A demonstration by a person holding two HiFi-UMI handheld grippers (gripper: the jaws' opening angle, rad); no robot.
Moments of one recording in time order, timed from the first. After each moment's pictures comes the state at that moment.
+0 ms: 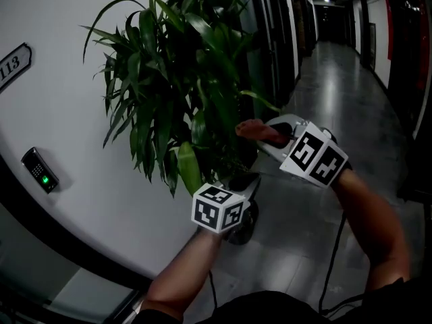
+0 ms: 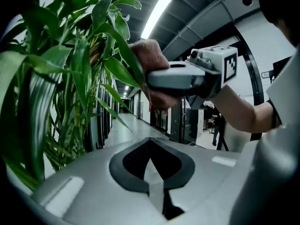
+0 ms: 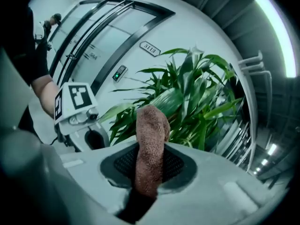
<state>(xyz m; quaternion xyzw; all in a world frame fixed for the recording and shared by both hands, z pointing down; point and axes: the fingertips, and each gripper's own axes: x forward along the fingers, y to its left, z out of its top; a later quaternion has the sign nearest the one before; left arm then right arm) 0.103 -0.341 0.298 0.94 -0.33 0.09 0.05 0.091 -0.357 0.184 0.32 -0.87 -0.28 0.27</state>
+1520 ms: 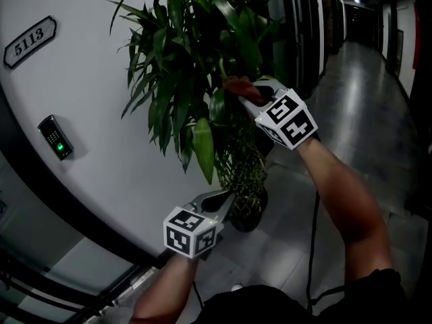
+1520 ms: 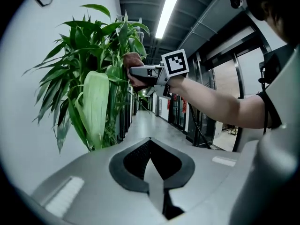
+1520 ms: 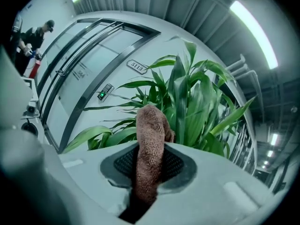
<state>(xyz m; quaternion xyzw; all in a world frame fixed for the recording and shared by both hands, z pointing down) 0.006 -0.260 0.333 0.89 -0.45 0.09 0.07 0.017 -0.420 0.141 0.33 -0.89 -0.28 0.12</state>
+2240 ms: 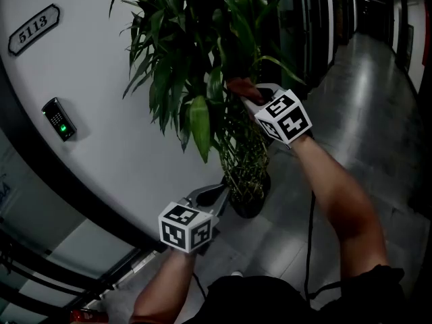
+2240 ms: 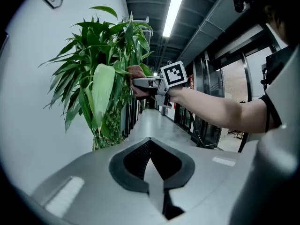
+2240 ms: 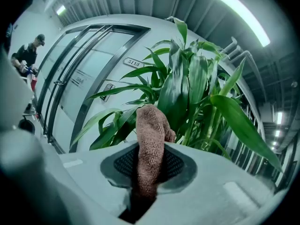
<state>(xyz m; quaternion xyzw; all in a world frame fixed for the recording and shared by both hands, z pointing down) 0.006 -0.236 0.362 0.86 -0.49 0.08 0.10 0.023 -0.428 0.211 0.32 -0.92 -0.21 0.12</state>
